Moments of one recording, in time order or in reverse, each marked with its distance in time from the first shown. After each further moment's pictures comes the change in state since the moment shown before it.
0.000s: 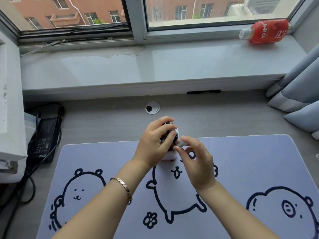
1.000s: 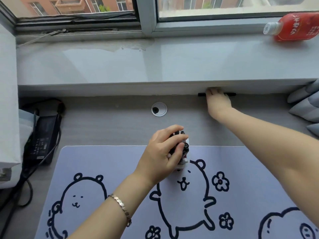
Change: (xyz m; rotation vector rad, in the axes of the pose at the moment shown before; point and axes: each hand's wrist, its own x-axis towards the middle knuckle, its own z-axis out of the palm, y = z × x) left_hand 0.002 -0.012 0.000 0.065 -0.024 0.064; right_hand 0.168 0.154 0.016 -1.135 -0.763 0.313
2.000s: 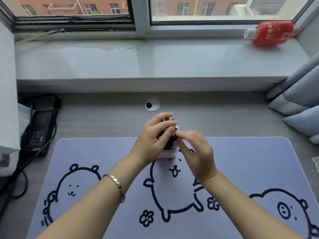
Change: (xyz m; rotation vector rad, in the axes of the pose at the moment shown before) left_hand 0.000 0.003 -0.005 -0.173 -0.020 -0.095; right_hand -0.204 -0.063 -0.004 1.048 0.742 -0.447
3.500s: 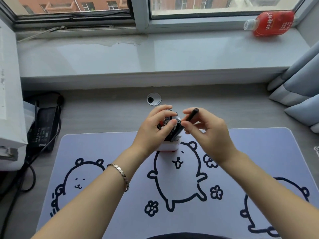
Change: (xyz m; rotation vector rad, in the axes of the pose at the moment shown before) left_hand 0.000 -0.001 -0.002 -0.029 0.029 -0.032; right_hand 0.039 -0.029 -0.032 0.140 -0.222 0.256
